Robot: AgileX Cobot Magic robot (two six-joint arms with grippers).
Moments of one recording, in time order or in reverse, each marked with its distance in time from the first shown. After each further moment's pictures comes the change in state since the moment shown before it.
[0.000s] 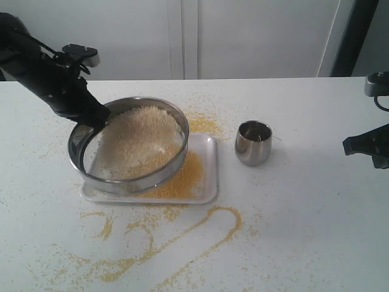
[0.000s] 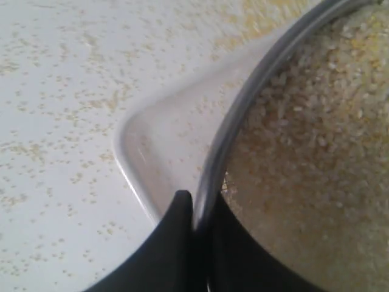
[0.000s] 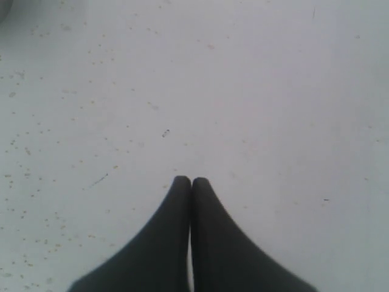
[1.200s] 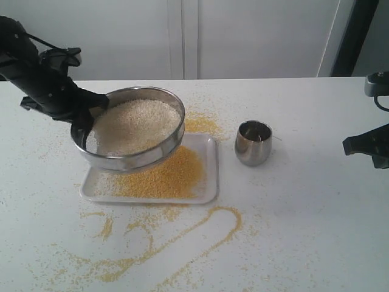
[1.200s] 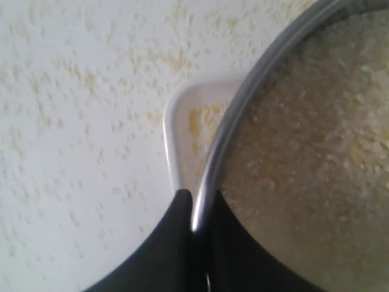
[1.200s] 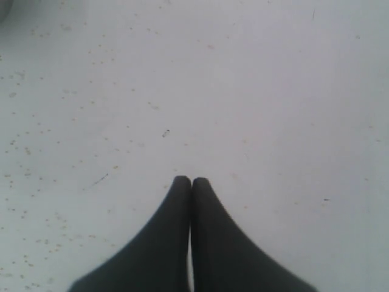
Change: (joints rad) left arm -0.010 -0.012 0.025 0.118 -0.050 -0.474; right arm 0.000 0.000 0.000 0.000 0.000 0.000
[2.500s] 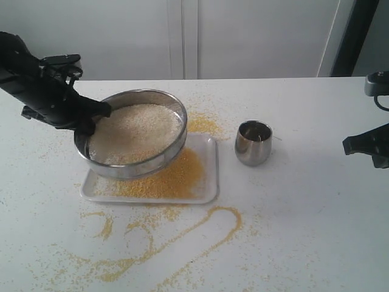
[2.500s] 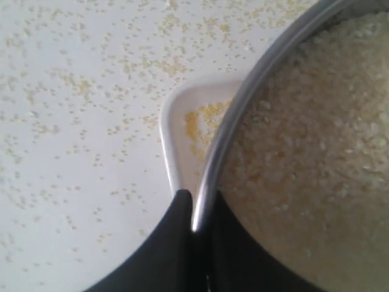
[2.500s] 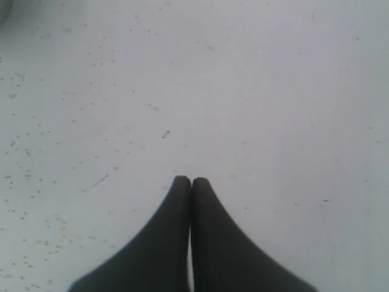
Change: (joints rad) left arm -0.017 -0.046 0.134 -0.035 -0.158 0.072; right arm 0.000 0.000 0.000 0.000 -0.004 0.000
